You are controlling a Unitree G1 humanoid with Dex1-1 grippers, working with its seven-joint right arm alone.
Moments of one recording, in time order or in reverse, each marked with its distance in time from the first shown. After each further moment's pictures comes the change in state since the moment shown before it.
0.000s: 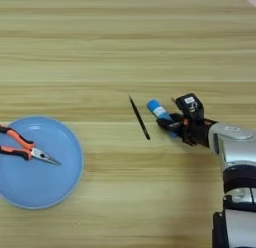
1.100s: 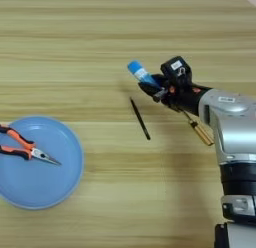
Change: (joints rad) arm 0.081 0.007 -0.011 -0.684 0.083 0.239 0.008
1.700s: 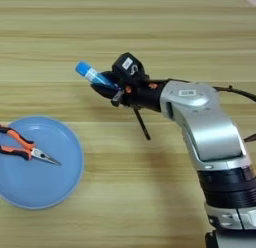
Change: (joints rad) arm 0.011 0.043 0.177 -0.384 0.059 0.180 0.037
